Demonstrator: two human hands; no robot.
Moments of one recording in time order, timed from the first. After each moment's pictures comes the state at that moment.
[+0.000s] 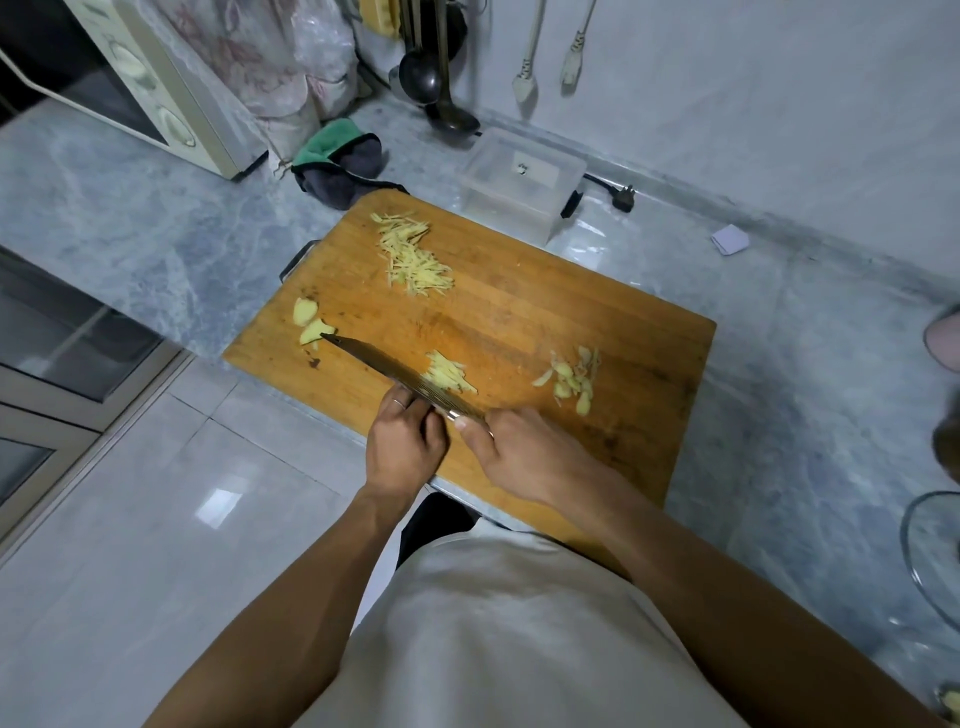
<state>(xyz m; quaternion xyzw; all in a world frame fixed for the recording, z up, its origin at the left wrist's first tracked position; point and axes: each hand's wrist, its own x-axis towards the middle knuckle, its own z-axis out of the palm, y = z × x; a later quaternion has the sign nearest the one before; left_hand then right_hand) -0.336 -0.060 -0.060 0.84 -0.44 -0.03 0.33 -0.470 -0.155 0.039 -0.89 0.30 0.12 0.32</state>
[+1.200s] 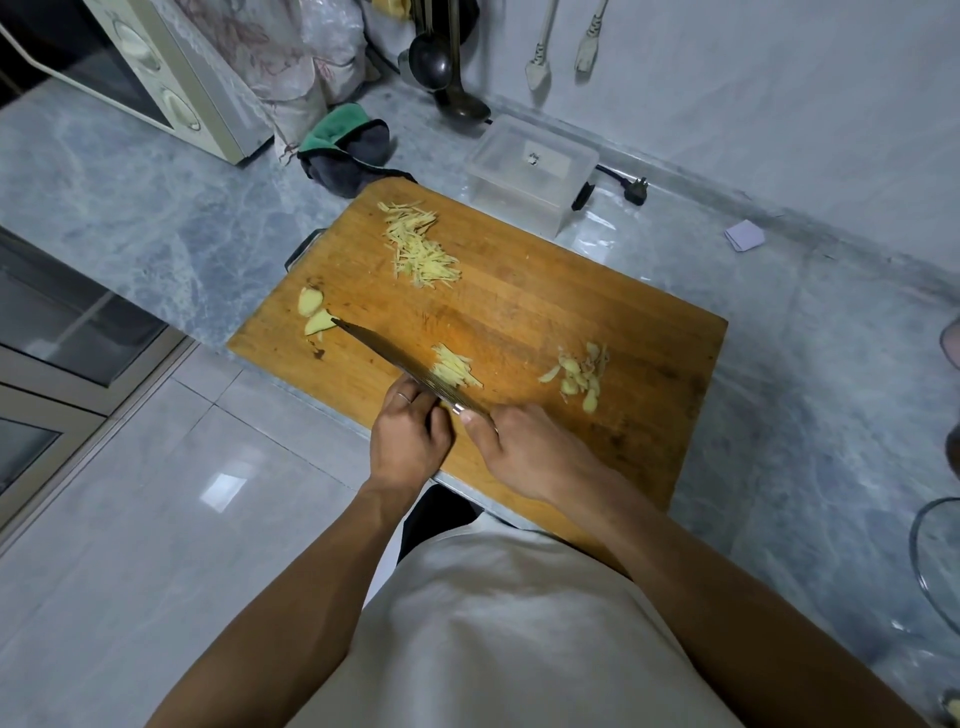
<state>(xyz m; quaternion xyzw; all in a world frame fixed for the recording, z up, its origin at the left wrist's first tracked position) -0.337 -0.062 -0.060 0.83 -0.44 -0.03 0.34 -0.468 -0.156 0.034 -0.89 0.30 0.08 0.34</state>
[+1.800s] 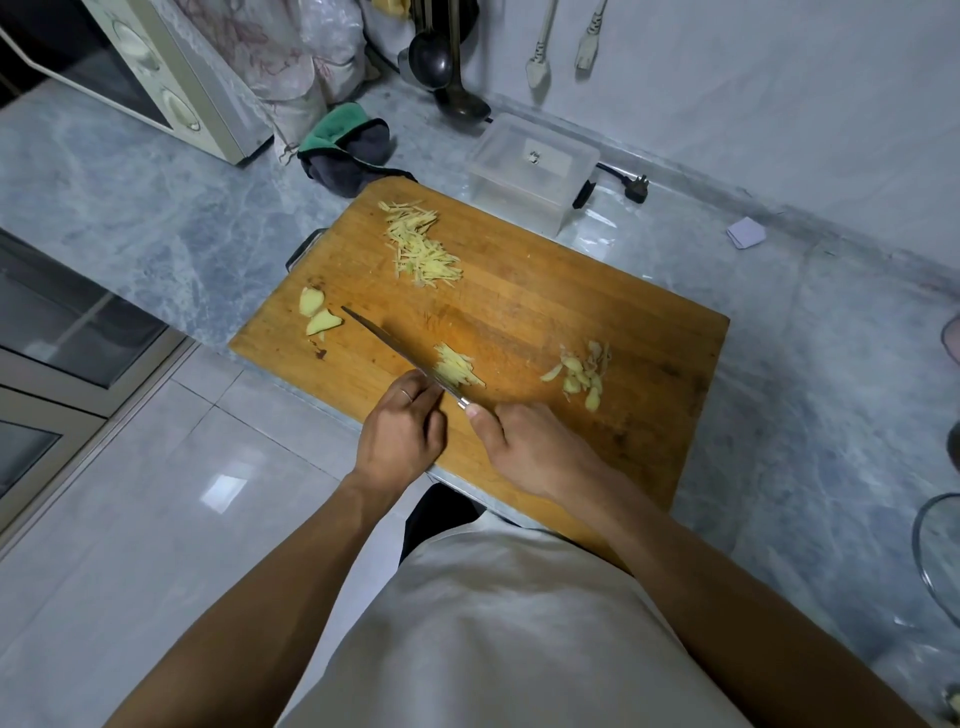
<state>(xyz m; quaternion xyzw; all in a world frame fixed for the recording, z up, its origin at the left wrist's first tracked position) -0.314 -0.052 -0.061 0.80 -0.53 -0.05 0.27 -0.466 -0.156 0.031 -0.87 0.32 0.06 0.37</state>
